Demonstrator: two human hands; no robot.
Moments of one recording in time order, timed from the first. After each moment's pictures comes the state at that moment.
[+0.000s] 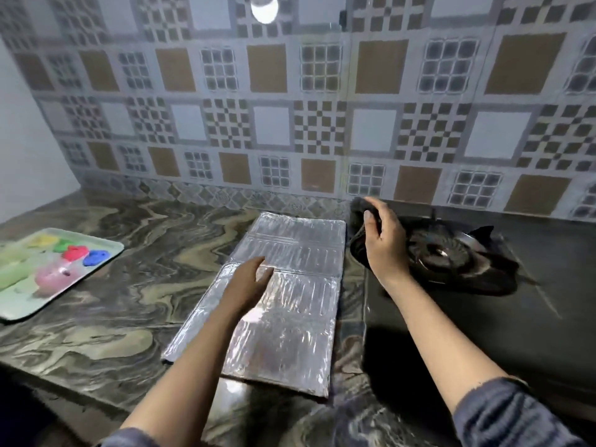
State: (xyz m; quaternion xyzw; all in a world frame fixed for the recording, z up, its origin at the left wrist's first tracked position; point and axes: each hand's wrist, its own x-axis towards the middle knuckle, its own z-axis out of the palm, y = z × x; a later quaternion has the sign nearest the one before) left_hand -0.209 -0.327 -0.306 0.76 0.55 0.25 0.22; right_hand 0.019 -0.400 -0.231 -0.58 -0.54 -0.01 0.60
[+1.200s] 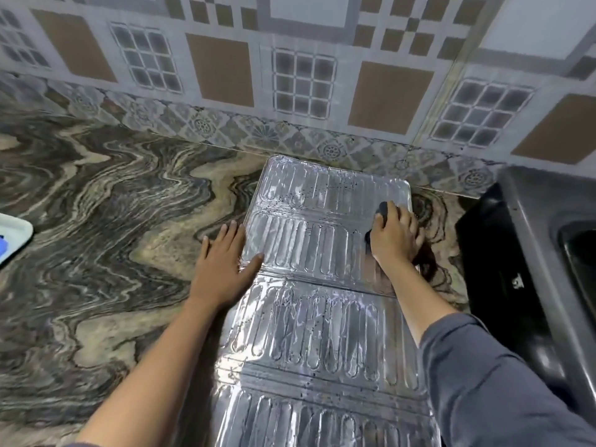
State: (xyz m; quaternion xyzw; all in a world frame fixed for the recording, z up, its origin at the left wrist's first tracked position) left_hand -0.267 -0.094 -0.436 0.82 0.55 0.09 0.11; right_hand 0.028 -0.129 -0.420 -0.89 -0.38 0.04 0.23
